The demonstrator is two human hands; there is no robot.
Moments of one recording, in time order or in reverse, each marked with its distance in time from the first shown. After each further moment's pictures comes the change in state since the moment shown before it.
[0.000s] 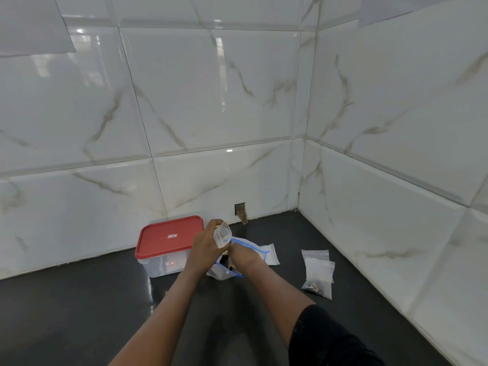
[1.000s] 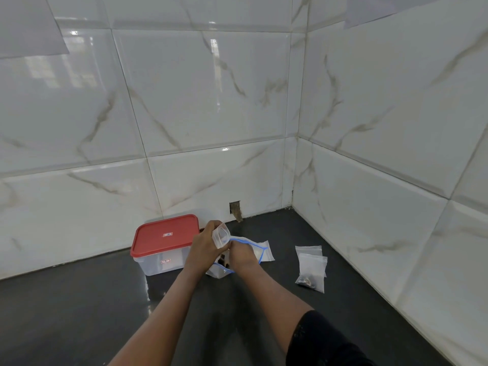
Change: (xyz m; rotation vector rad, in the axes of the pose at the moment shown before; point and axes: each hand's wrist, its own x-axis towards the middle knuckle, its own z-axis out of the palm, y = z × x) left_hand -0.009 0.005 0.007 0.023 0.001 0.036; right_hand -0.021 -0.004 0.010 0.111 0.129 0.195
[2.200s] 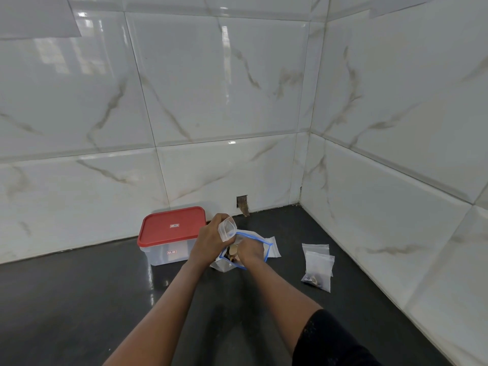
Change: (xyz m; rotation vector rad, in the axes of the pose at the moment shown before) left_hand 0.005 -0.011 -0.001 0.017 -0.028 0.048; right_hand -0.006 -0.002 -0.005 0.573 0.104 0.335
